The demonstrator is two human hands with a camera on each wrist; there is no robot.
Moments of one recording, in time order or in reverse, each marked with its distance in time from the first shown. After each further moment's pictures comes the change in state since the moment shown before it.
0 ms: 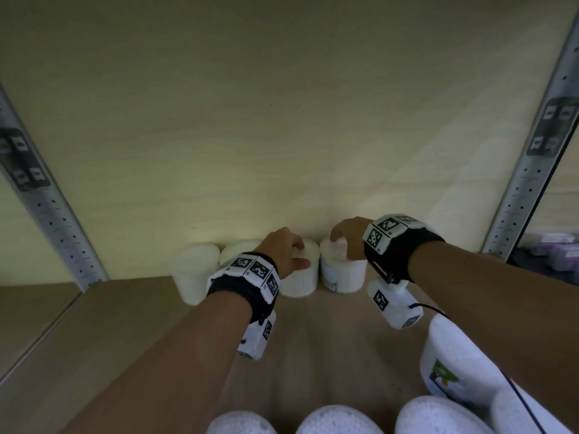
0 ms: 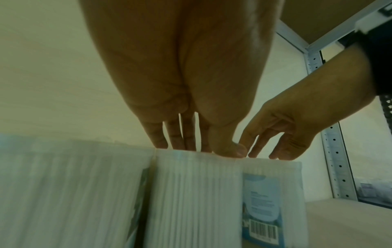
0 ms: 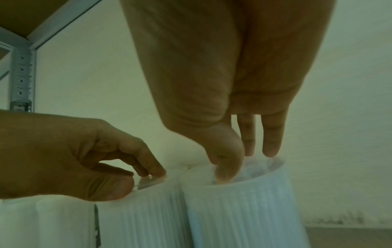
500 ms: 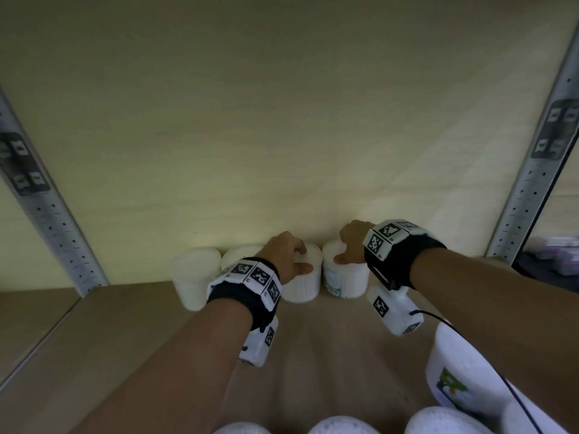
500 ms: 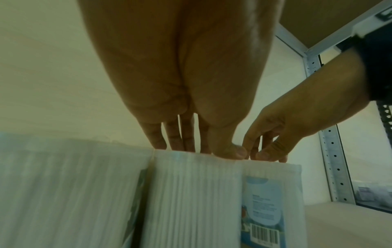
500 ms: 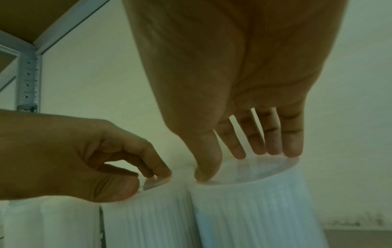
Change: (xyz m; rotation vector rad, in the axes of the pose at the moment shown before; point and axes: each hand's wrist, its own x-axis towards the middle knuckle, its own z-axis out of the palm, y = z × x) left_hand 0.002 -0.001 0.002 -0.004 -0.002 0.017; right_hand 0.006 -0.003 0.003 -0.007 0.021 0.069
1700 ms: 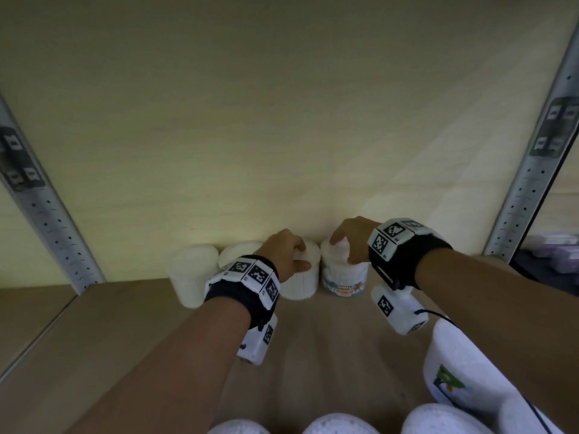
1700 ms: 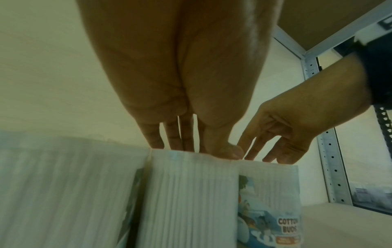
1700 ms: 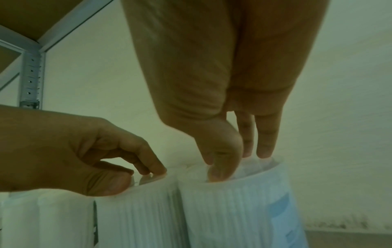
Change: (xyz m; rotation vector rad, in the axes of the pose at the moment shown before) left_hand -0.002 0.002 -0.001 0.000 -0.006 0.003; right_hand -0.008 0.004 -0.005 0.125 0.008 -0.074
